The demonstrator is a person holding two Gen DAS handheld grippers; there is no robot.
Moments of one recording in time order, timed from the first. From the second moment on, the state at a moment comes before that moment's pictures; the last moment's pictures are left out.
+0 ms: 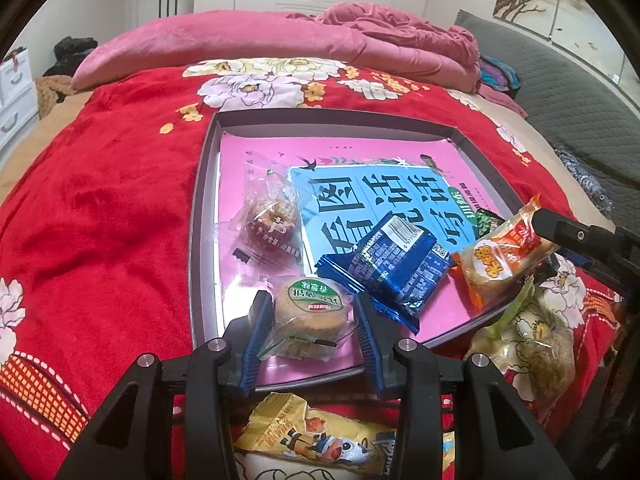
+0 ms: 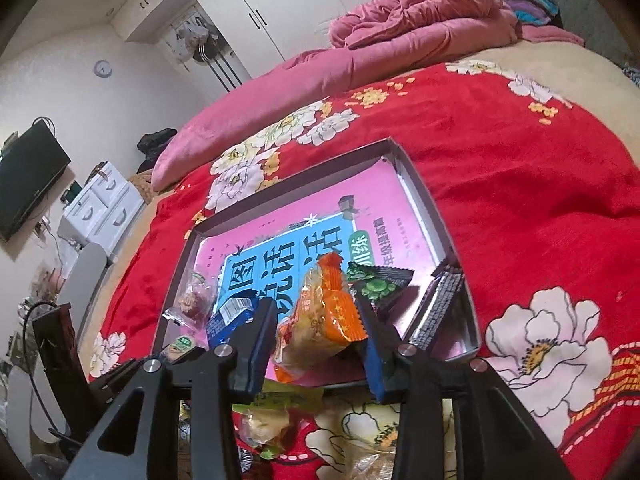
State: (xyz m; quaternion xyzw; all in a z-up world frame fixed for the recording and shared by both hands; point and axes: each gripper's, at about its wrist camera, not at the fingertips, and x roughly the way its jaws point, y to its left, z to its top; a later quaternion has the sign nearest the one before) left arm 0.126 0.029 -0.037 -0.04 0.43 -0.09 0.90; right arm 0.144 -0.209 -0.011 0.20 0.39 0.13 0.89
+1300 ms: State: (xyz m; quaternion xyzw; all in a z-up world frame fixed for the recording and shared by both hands) left arm 0.120 0.044 -0.020 -0.08 0.42 -0.09 0.90; right arm 0.115 -0.207 0.002 0.12 0.39 0.12 0.90
